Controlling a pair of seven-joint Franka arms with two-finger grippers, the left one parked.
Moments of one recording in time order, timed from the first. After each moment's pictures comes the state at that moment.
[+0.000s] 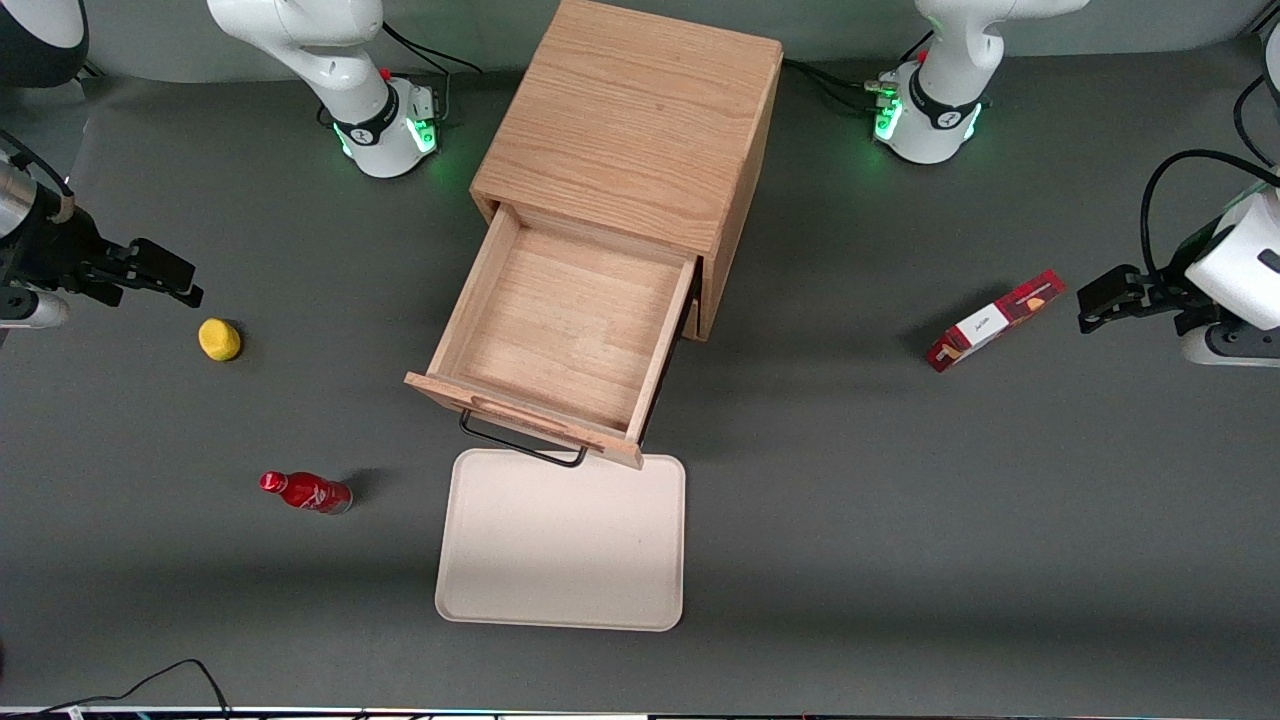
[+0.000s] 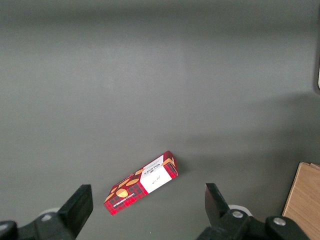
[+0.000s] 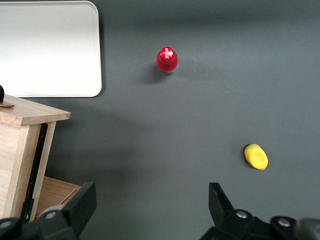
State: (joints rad) arm -0.09 -0.04 0.09 -1.66 0.02 1.62 0.06
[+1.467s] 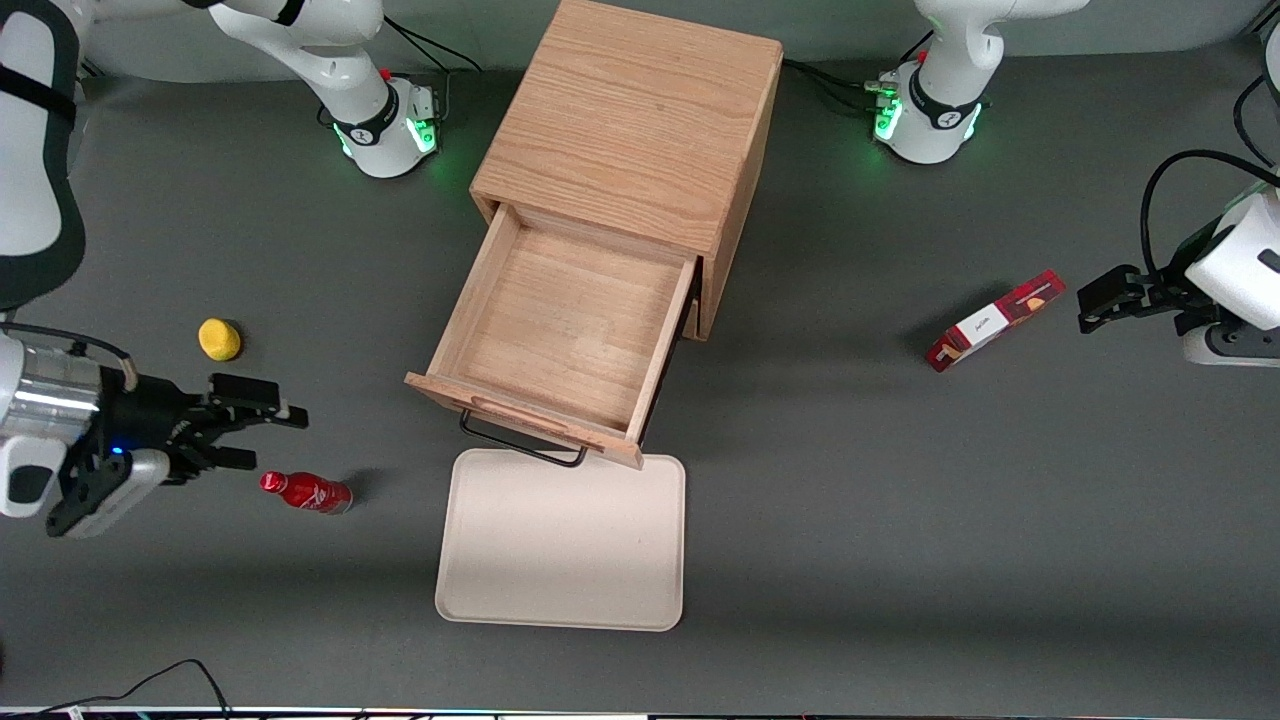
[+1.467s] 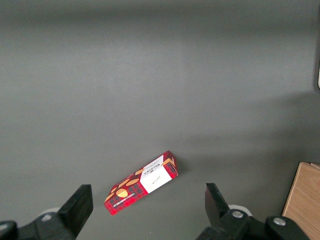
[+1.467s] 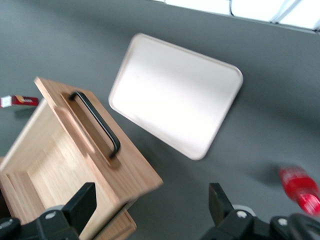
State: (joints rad) arm -0.06 0.52 0.12 -1.13 0.45 1.65 -0.37
